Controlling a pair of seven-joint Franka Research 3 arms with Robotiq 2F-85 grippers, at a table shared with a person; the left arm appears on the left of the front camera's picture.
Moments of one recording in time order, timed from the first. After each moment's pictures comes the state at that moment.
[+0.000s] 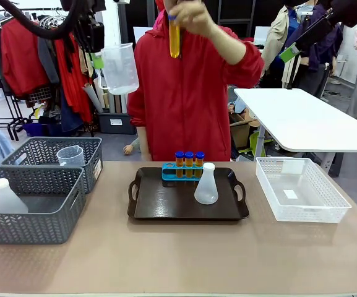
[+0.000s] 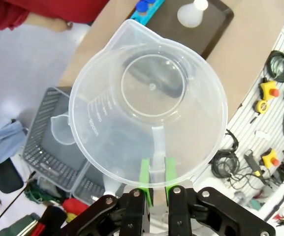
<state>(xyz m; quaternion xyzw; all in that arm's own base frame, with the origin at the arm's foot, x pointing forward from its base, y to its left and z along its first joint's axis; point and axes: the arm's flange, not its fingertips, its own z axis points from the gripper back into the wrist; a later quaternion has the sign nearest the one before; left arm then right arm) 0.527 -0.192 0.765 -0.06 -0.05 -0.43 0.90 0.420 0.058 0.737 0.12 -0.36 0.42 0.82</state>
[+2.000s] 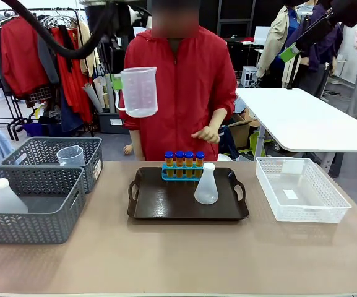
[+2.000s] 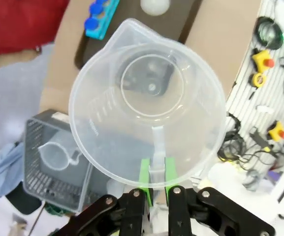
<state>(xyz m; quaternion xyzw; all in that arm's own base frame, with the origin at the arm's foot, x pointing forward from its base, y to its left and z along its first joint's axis) 0.517 -0.258 0.717 -0.05 0.00 -0.53 0.85 0.420 0.058 0.737 0.12 -0.36 0.42 0.82</state>
